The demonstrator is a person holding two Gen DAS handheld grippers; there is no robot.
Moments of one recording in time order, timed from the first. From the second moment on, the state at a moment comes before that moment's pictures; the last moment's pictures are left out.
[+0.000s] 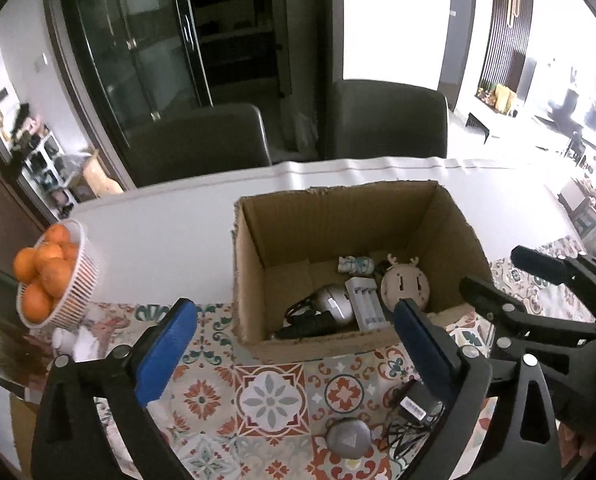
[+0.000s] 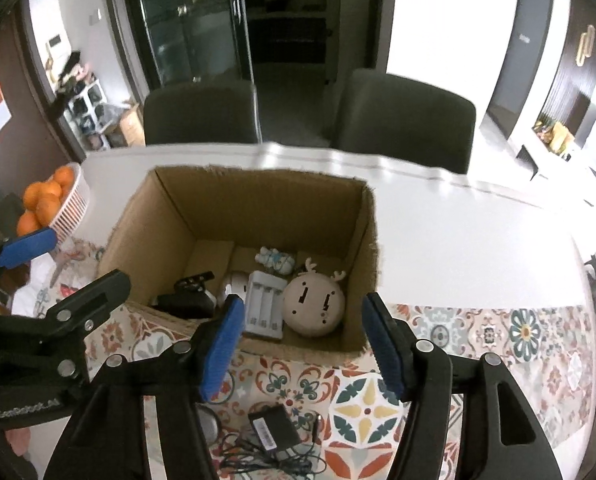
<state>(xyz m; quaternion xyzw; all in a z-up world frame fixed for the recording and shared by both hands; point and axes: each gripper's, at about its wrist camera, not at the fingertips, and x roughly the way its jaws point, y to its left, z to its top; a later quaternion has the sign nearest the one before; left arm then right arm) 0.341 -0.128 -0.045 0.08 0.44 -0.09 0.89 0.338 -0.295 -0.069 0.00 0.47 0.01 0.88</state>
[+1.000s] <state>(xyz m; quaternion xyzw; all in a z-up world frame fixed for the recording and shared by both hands) 0.252 -0.103 -0.100 0.06 0.48 -0.08 0.87 0.236 -0.278 -0.085 -0.02 0.45 0.02 0.89</state>
